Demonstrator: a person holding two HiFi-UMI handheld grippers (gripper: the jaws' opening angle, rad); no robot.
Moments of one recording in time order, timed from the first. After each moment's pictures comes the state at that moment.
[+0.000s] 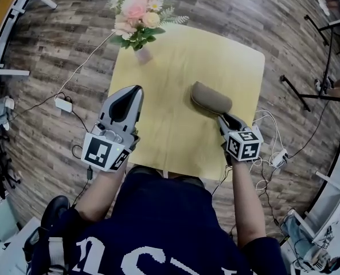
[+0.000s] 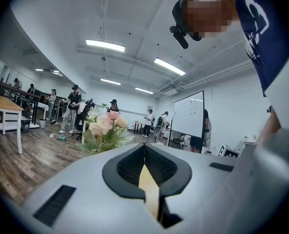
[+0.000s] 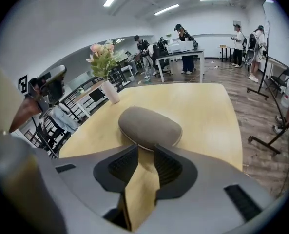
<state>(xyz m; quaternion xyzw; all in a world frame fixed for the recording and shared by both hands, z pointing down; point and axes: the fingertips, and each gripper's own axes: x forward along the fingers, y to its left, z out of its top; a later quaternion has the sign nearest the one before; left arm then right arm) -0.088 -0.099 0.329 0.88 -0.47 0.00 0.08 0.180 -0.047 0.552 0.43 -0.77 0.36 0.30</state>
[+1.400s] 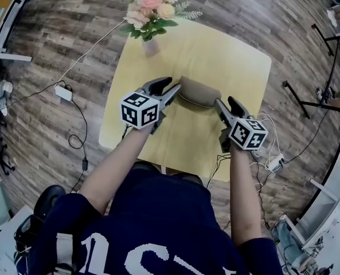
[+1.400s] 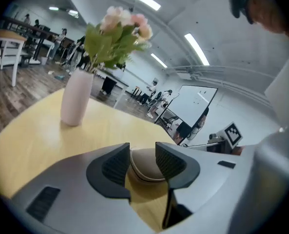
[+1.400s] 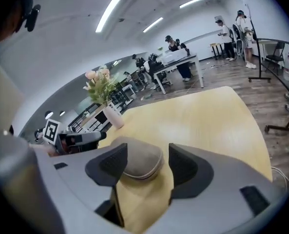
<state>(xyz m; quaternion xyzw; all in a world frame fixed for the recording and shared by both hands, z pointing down) -0.022 -0.121 0.508 0.85 -0.38 0.07 0.36 0.150 -0.100 0.524 0.44 -0.79 0.39 0.16</state>
